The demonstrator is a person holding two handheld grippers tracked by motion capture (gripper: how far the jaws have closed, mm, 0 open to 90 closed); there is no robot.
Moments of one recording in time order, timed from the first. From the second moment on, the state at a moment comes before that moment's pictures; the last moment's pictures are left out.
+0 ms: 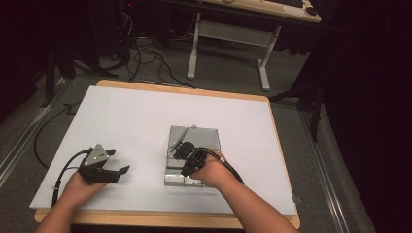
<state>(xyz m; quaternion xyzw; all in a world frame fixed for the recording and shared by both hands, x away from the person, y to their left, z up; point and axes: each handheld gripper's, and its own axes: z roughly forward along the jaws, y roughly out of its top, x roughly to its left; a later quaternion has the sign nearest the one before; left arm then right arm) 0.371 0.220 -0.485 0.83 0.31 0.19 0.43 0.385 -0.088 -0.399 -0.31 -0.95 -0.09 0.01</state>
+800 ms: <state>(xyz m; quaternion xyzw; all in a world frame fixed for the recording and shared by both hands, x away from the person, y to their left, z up) 0.371 0.220 -0.485 0.83 0.31 0.18 0.43 0.388 -0.050 -0.427 -0.27 -0.96 -0.07 0.03</state>
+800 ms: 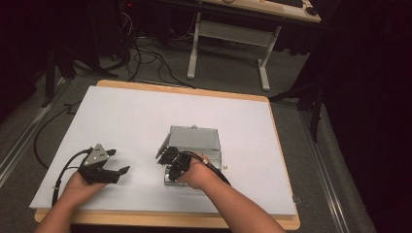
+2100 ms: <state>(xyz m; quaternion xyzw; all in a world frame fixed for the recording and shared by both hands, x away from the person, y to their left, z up) 0.371 0.220 -0.485 0.83 0.31 0.19 0.43 0.383 -0.146 -0.379 -0.35 -0.93 -0.10 -0.01</state>
